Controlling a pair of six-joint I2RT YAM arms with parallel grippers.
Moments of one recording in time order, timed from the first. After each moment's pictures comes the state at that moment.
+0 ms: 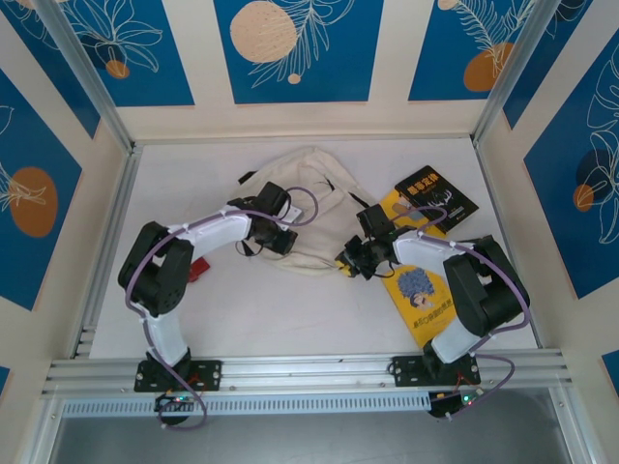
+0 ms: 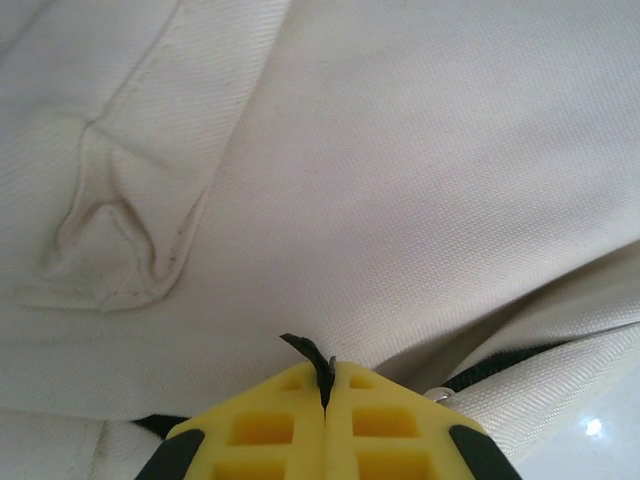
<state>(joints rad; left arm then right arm) -0.57 1.83 1.23 -0.58 0.15 -0.05 0.45 1.59 0.80 -0.36 -0.41 1.26</state>
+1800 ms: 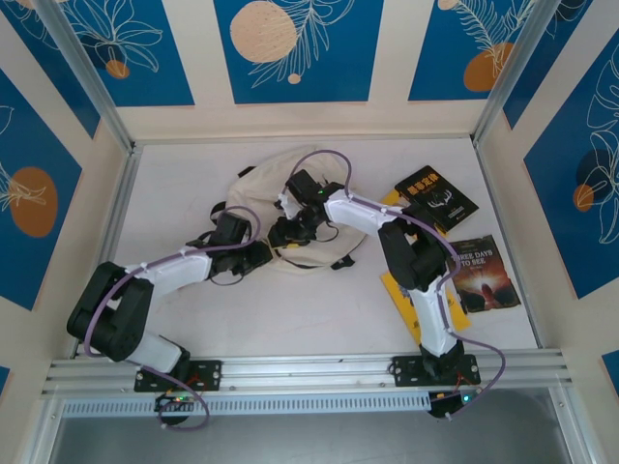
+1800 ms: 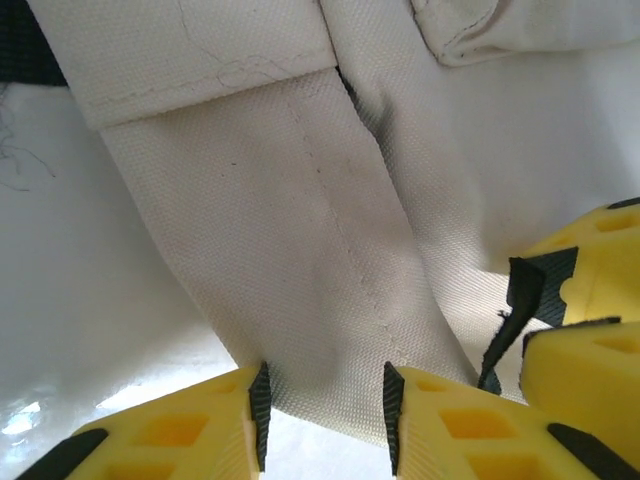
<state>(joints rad) -0.47 1.48 0.70 -0.20 0.19 -0.90 0.68 2.13 1.63 -0.68 -0.58 0.39</state>
